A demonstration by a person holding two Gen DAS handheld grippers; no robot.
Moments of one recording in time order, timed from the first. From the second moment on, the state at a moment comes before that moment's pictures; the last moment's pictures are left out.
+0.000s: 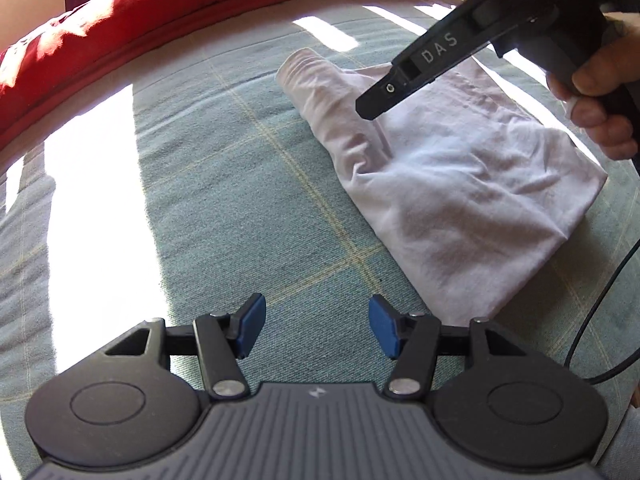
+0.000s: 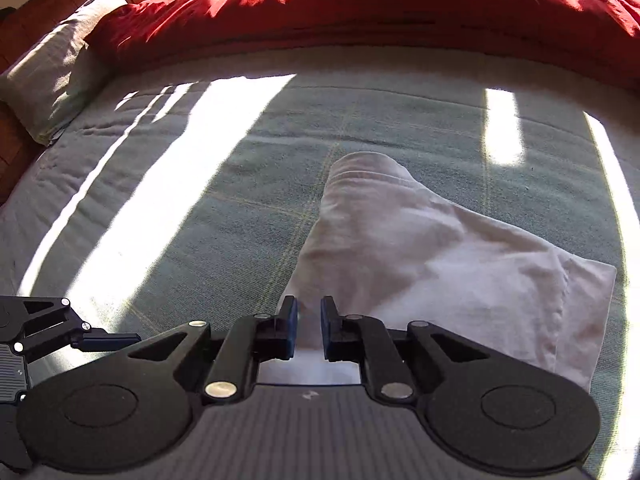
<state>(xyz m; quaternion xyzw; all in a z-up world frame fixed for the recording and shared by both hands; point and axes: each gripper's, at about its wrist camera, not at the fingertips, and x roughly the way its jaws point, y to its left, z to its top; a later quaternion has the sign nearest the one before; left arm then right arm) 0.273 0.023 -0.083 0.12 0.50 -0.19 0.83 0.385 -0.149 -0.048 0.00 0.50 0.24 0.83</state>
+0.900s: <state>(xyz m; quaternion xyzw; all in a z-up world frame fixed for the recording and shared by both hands) 0.304 0.020 -0.085 0.12 0.51 -0.20 0.83 0.461 -0.170 -0.069 0.07 0.48 0.16 0.86</state>
